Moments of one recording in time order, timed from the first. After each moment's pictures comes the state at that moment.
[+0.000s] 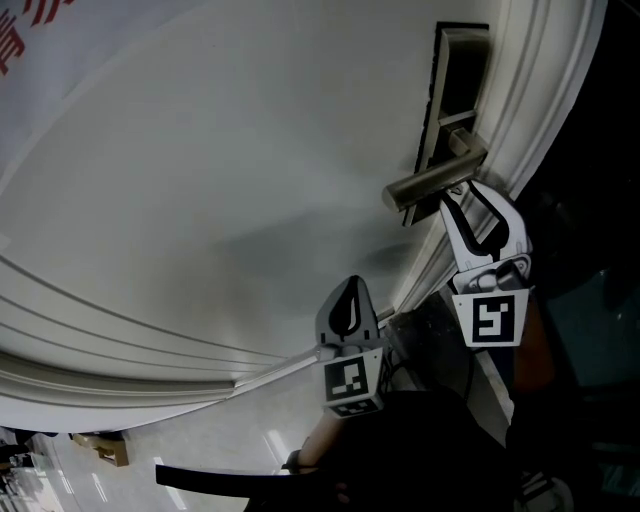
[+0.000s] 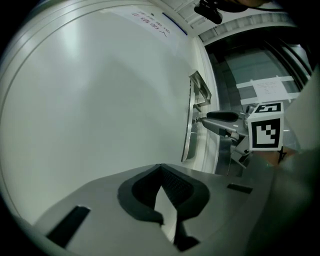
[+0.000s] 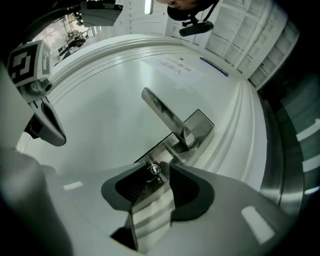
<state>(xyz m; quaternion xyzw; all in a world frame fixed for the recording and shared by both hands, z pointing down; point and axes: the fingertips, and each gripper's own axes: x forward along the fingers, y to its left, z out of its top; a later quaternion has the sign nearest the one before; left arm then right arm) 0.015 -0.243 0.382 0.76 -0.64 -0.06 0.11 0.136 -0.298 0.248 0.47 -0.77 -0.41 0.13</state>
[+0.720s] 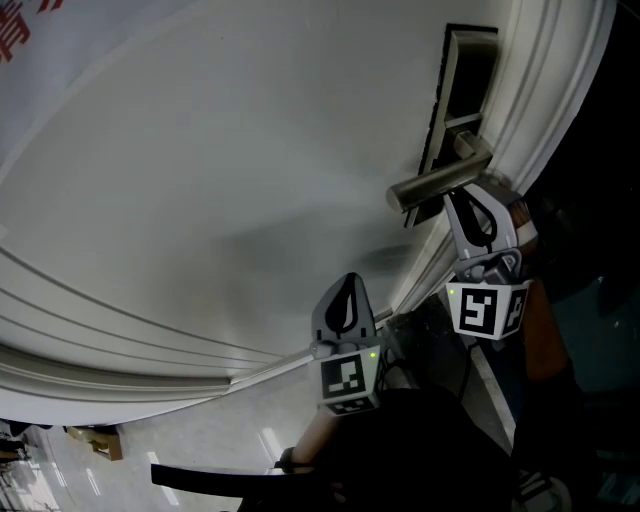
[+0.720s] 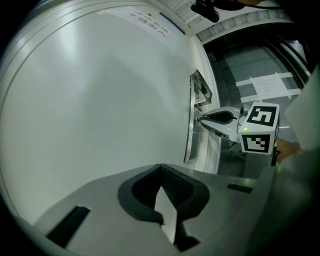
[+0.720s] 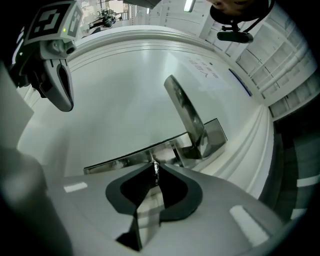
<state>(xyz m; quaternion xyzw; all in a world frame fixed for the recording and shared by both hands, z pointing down) 0.010 -0.245 0.381 0.75 -0.65 -0.06 0.09 0.132 -0.315 0.253 0.45 -0.69 -0.51 0.24</state>
